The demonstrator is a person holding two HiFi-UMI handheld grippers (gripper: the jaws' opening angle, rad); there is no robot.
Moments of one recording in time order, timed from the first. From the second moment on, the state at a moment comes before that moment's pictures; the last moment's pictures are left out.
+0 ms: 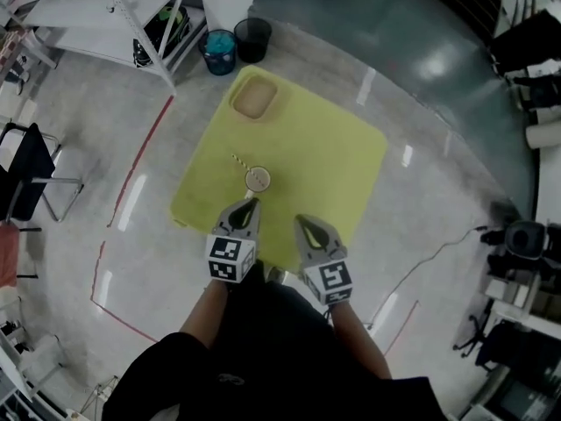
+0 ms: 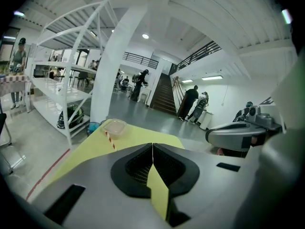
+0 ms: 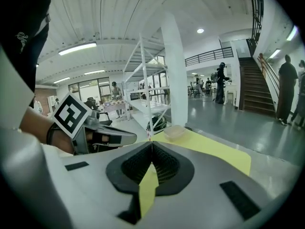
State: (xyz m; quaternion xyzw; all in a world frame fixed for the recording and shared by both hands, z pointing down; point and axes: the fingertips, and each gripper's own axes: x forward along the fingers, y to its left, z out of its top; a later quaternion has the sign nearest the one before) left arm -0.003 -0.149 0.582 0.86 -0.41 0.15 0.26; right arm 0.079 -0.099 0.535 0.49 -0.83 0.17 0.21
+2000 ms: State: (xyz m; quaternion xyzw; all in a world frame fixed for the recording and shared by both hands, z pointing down) left arm -0.027 -0.235 0.710 0.83 -0.36 0.18 0.40; right arm 0.077 -0.181 0.581 0.53 -0.78 0.22 0.23
